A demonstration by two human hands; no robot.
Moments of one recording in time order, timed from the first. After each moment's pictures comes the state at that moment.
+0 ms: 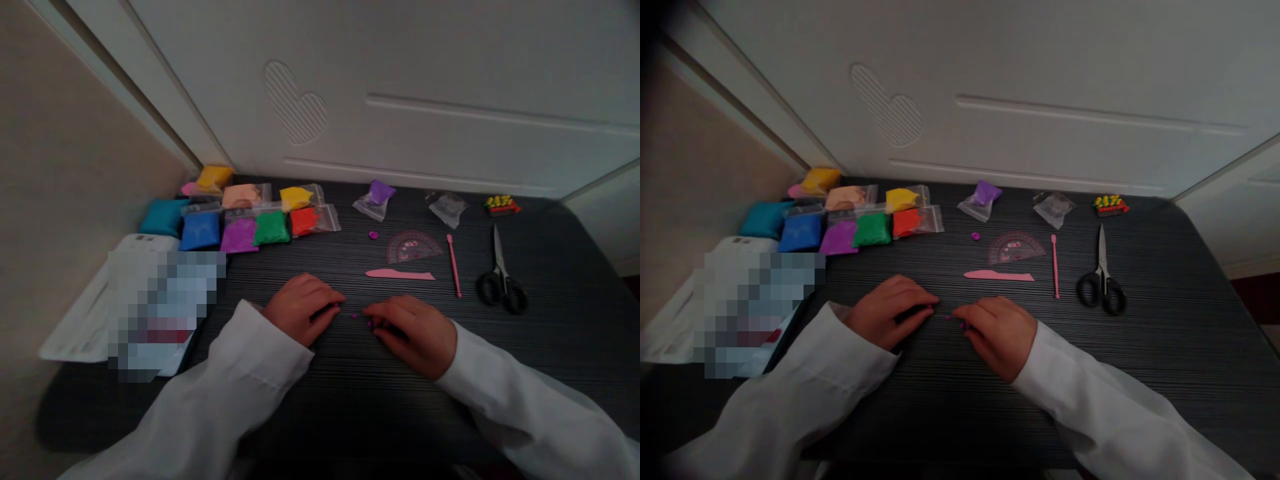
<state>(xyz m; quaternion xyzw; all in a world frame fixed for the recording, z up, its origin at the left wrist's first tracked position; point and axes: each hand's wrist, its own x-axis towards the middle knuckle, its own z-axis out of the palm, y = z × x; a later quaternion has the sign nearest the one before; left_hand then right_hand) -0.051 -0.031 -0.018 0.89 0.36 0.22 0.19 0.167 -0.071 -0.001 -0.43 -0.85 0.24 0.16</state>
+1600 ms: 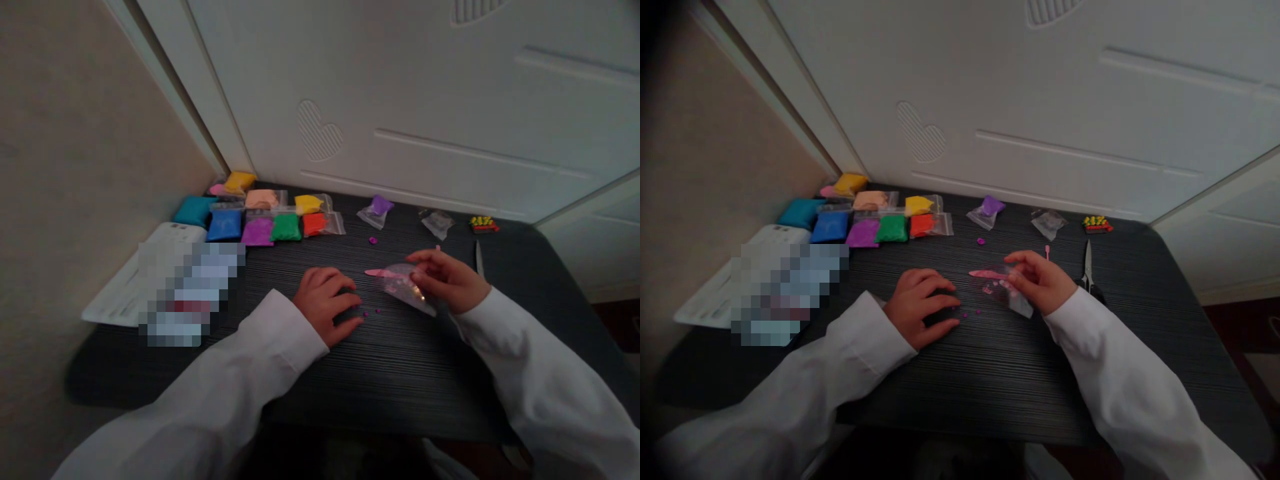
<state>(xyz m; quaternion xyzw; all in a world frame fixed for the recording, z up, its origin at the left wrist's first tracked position) -0.028 -0.053 -0.011 0.87 0.38 0.29 0.12 0.212 -0.033 0.028 -0.53 -0.61 0.51 0.29</state>
